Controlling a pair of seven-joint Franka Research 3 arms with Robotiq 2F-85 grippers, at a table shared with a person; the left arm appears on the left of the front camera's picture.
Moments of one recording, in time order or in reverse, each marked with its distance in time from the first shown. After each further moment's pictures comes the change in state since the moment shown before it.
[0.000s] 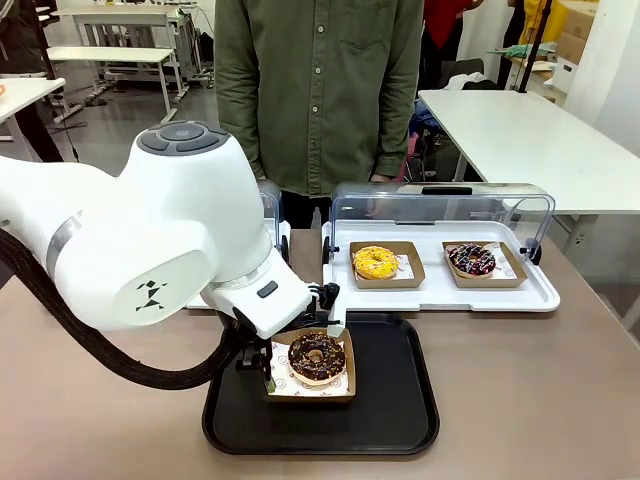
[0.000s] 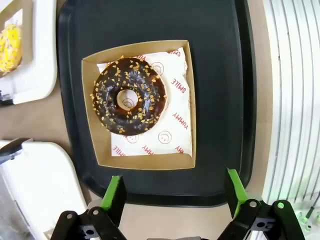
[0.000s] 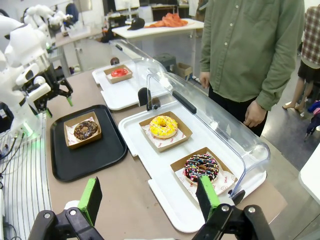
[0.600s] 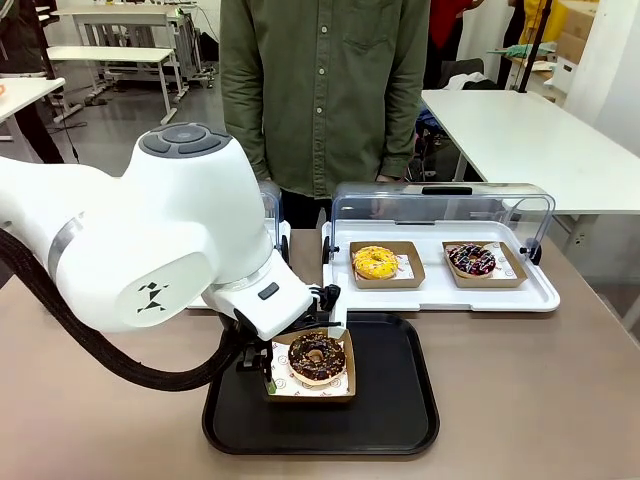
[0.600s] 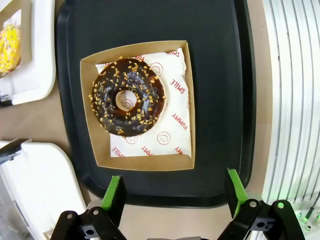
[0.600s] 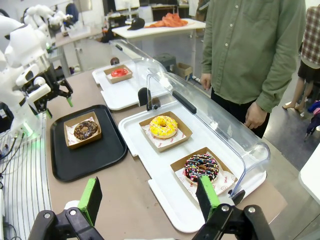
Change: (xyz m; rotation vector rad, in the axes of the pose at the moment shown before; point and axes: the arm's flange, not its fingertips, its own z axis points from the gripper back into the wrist) left arm 0.001 0.000 -0.001 -0.001 0.001 0.000; right arm 0.000 0.000 0.000 0.000 0.000 0.000
